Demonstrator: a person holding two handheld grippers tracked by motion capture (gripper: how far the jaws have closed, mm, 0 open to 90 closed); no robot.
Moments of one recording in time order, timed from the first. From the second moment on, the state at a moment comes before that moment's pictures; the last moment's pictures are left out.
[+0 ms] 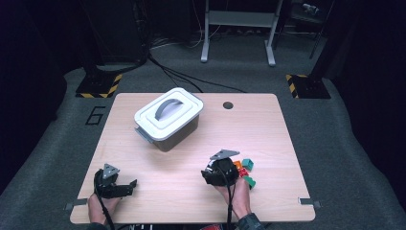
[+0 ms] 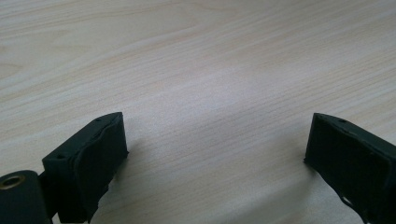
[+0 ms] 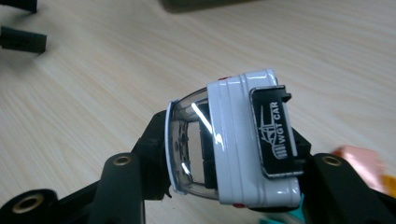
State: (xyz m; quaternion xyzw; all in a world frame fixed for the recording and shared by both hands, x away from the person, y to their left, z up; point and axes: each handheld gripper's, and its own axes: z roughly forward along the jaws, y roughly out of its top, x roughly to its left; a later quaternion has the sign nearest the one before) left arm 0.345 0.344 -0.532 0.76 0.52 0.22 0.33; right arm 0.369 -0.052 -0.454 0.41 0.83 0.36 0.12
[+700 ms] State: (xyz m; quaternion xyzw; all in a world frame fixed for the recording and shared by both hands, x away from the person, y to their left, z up) left arm 0.345 0.344 -0.532 0.76 0.52 0.22 0.33; right arm 0.370 -0.208 -0.469 0.57 0.74 0.32 0.16
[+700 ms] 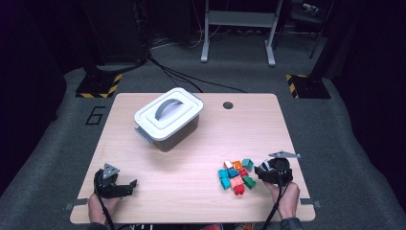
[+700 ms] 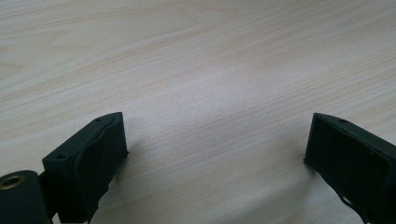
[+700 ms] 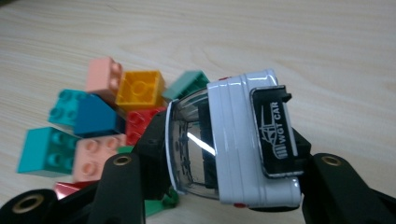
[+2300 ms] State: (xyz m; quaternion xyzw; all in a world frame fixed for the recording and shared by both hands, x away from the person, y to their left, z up) left arm 0.346 0.344 -0.532 0.76 0.51 0.22 0.33; right arm 0.342 -0.258 -0.474 0.58 0.71 0.36 0.17
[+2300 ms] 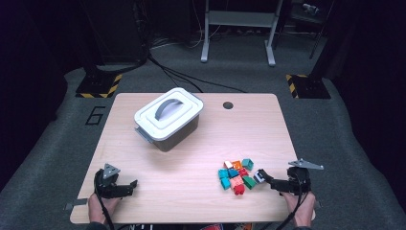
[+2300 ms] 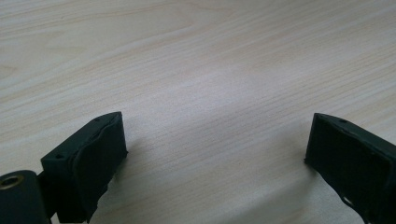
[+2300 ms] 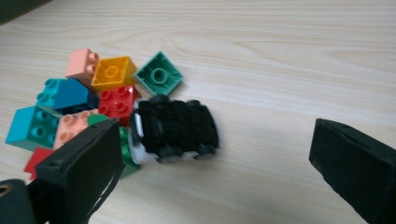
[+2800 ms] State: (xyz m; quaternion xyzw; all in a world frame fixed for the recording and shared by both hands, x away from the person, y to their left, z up) left arm 0.348 0.343 -0.532 0.77 0.49 0.21 0.33; right arm 0.335 -0.284 -0.526 0.57 0.73 0.31 0.21
